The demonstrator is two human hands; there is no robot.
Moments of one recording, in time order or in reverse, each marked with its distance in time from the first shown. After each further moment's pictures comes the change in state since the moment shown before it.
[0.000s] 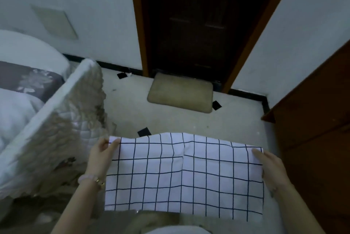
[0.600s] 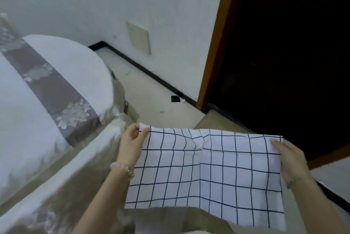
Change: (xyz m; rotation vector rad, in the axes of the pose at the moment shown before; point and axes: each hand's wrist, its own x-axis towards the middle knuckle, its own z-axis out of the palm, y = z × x) left_hand 0.259 0.146 0.048 -0.195 0.393 0.138; right_hand 0.326 -0.249 0.259 -0.022 -0.407 -0.210
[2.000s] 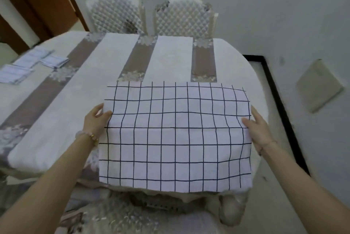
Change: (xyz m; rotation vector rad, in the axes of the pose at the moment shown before) left_hand 0.101 -0.065 -0.434 -0.059 1.095 -0.456; right_hand 0.046 -0.054 0.681 -0.472 -1.154 -0.218
